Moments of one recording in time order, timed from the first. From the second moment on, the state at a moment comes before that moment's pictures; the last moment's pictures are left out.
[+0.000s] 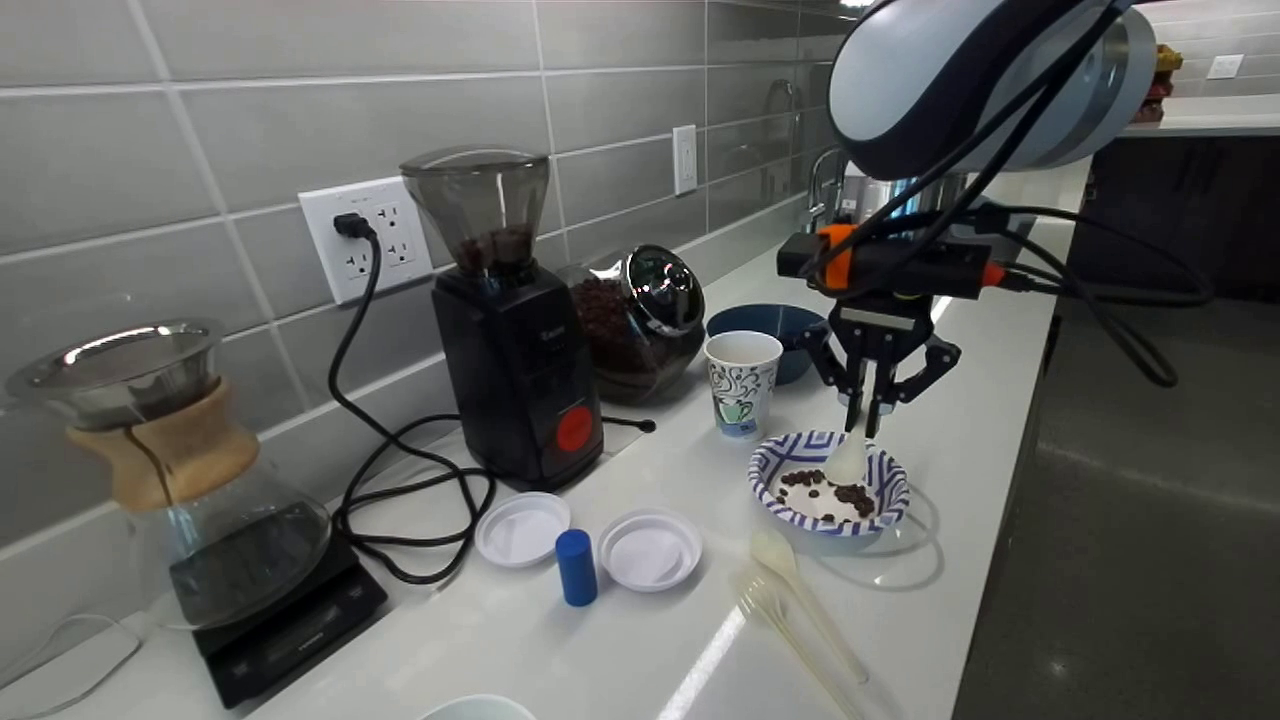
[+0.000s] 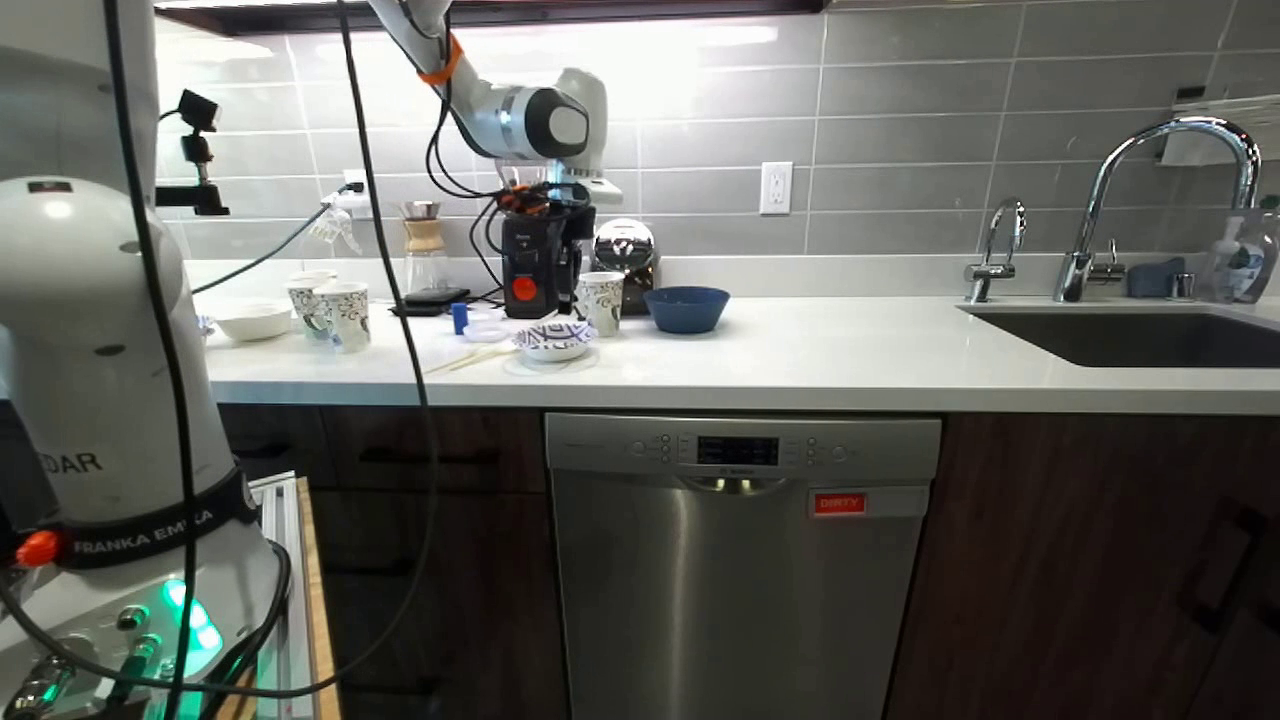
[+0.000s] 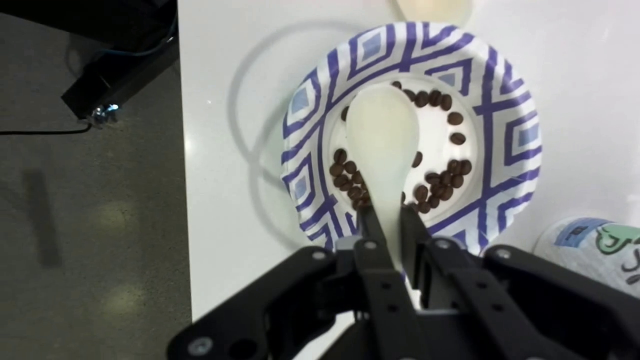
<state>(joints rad) 0.26 0.19 0.14 -2.05 0.06 2.16 0.99</state>
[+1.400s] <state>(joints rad) 0.34 0.24 0.14 -1.96 -0.32 2.03 1.66</state>
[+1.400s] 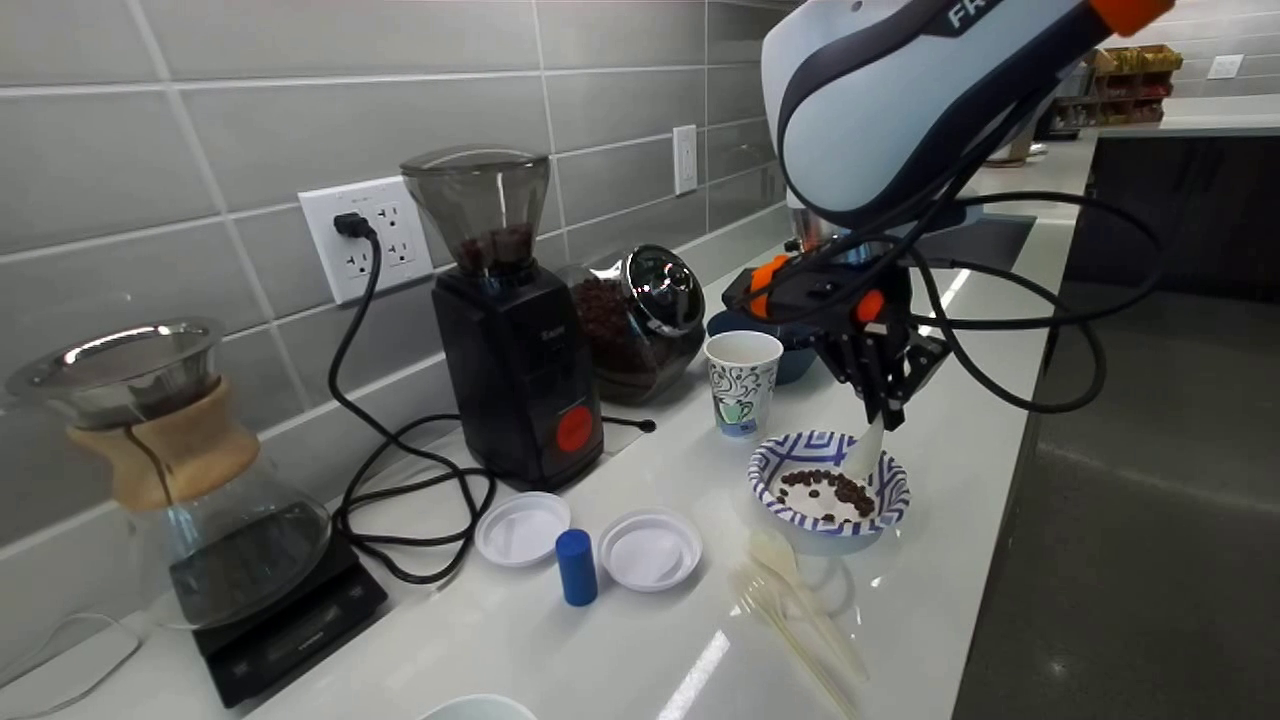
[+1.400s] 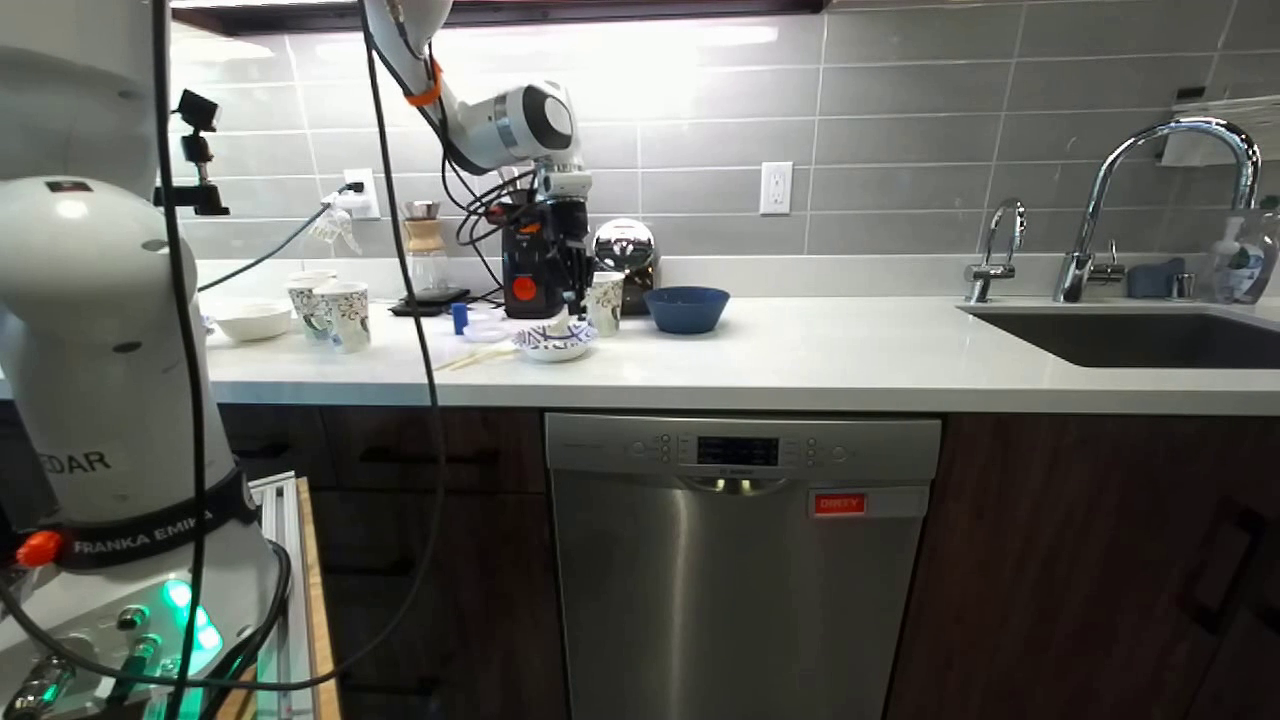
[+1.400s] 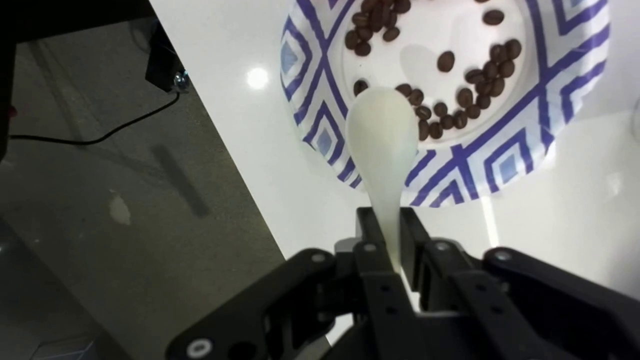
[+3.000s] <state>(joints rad) 0.46 0.46 0.13 -1.72 -0.54 1.74 2.17</state>
